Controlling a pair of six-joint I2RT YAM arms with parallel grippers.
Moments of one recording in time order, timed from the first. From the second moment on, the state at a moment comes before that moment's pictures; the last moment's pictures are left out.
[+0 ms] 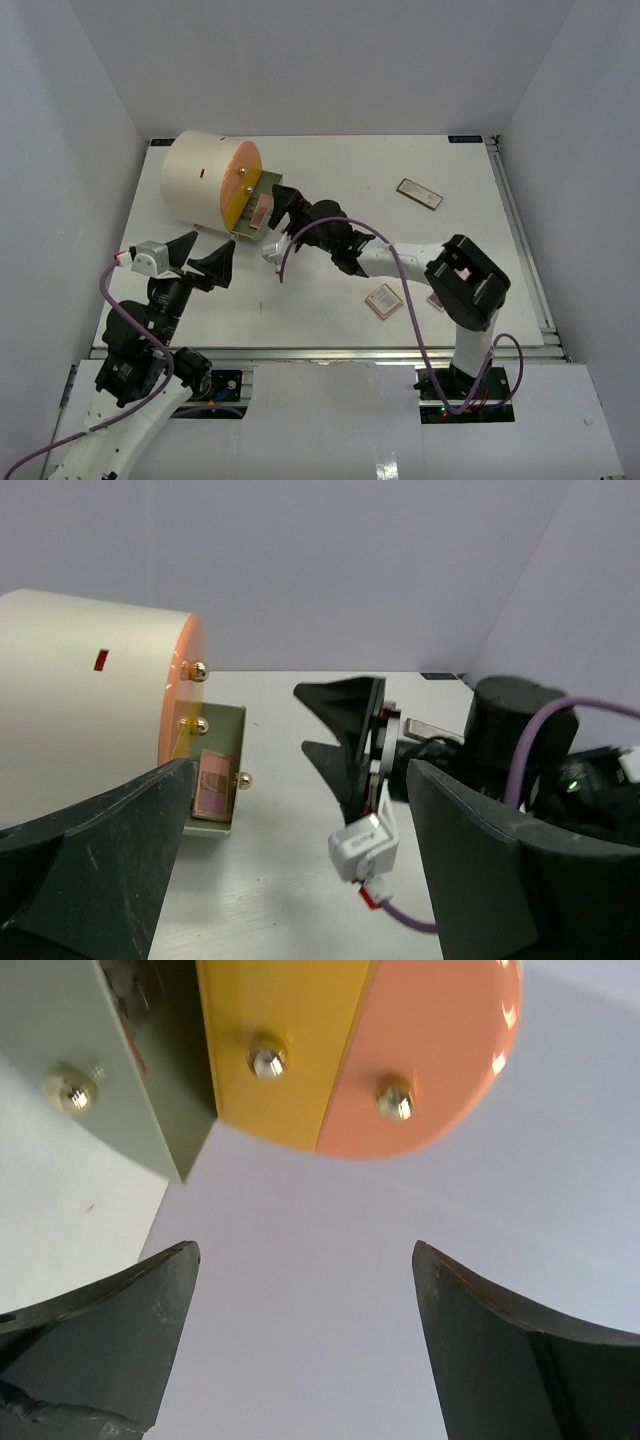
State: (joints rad) left arm -0.52 0.19 0.61 -0.15 -0.19 -0.18; right arm 0.92 1.90 1.14 0.58 -0.08 -1.88
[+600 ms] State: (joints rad) left arm -0.52 0.36 0.61 -0.15 0.01 -0.19; right arm 0.53 1.55 1.27 -0.70 -0.24 -0.54
